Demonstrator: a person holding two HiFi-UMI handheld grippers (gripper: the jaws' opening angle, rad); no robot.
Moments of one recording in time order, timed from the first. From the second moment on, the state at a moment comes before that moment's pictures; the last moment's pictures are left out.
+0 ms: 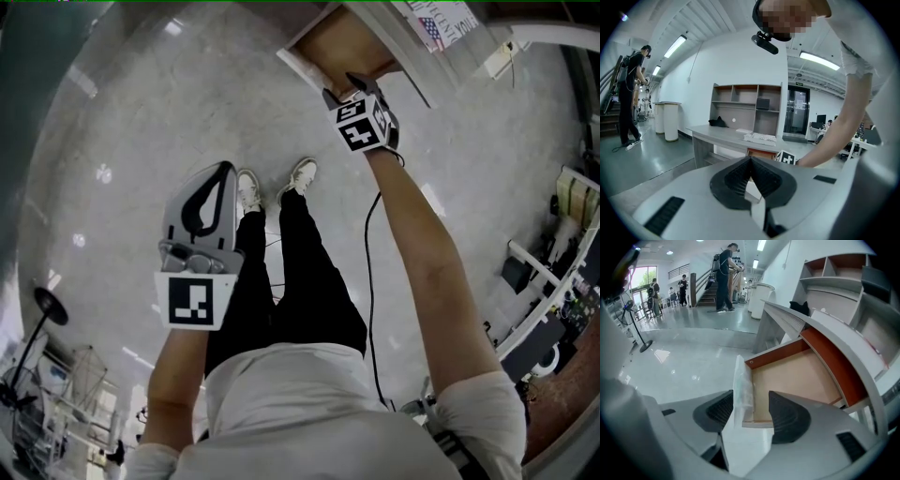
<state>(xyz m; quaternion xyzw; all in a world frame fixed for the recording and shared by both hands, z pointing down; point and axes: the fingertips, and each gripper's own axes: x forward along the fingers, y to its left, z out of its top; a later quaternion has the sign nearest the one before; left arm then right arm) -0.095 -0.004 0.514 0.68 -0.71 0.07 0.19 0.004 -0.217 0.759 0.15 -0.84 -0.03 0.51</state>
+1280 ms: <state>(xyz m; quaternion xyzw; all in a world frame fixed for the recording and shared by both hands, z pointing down) -0.115 0.019 0.344 0.71 -0.70 0.05 0.05 0.059 -0.193 0.556 0.30 -0.86 0.05 0.41</state>
